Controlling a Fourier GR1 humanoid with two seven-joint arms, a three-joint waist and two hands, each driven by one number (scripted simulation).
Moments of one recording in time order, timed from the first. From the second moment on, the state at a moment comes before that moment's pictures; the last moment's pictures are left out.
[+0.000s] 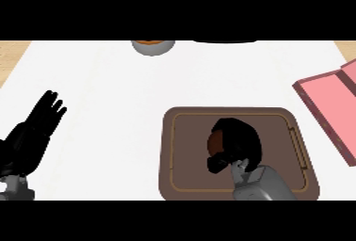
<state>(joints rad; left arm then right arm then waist) -0.02 0.30 0.11 -1.64 0.30 -0.01 0.25 -0.30 -0.06 0.46 -1.61 0.79 0.27 1.07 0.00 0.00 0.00</state>
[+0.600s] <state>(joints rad) -0.05 0.30 0.16 -1.65 0.29 -0.04 0.28 -0.35 -0.06 0.36 -1.51 0.86 0.32 0.96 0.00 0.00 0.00</state>
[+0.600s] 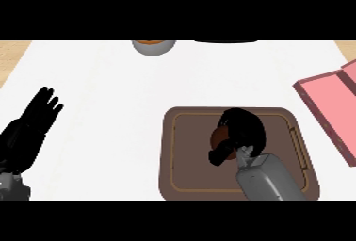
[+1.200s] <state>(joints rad) -0.02 0.27 0.15 -1.68 0.27 -0.05 0.29 -0.57 -0.25 0.18 -1.29 0.88 0.30 0.69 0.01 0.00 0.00</state>
